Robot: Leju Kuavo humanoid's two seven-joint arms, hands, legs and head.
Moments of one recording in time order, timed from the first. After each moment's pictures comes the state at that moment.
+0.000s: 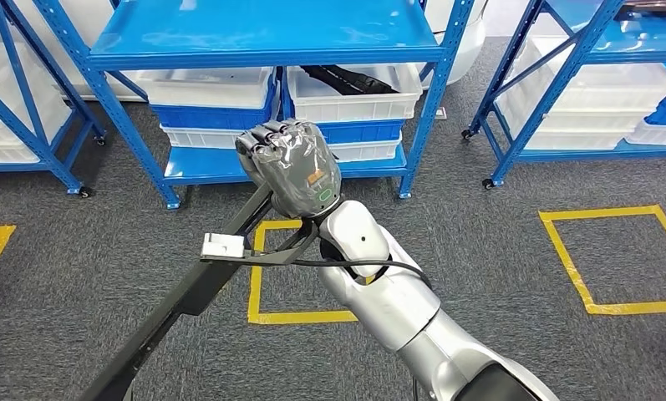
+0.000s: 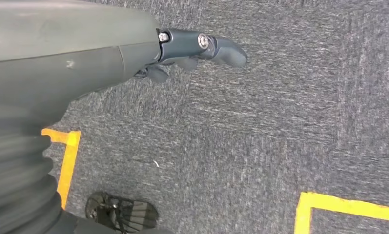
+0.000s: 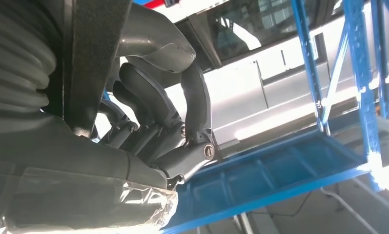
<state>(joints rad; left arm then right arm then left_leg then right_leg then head) -0.07 -0.07 0.41 -0.19 -0.24 0.31 -0.30 -0.70 0.20 0.73 -0.86 1.27 -0.54 -0.12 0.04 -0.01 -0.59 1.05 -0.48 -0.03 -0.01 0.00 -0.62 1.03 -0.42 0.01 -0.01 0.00</state>
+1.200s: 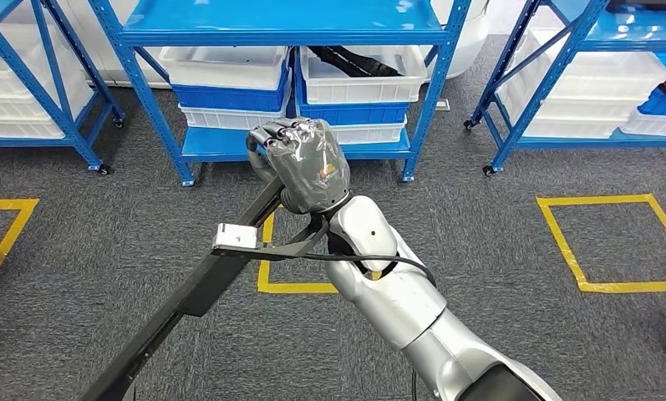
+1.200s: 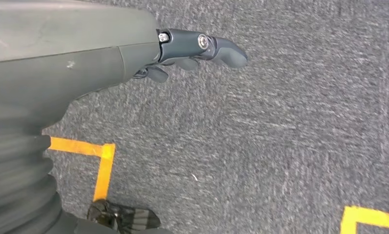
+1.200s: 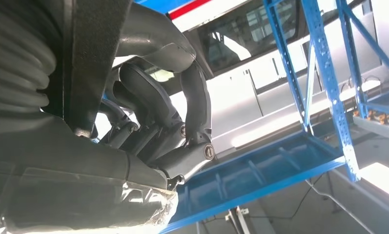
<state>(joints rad) -0.08 -0.07 0.41 -0.19 -0.26 0.32 -0.29 -0.70 0.19 0.71 -0.85 1.18 -0.51 -0.15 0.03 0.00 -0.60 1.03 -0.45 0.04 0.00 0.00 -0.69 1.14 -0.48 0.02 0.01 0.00</state>
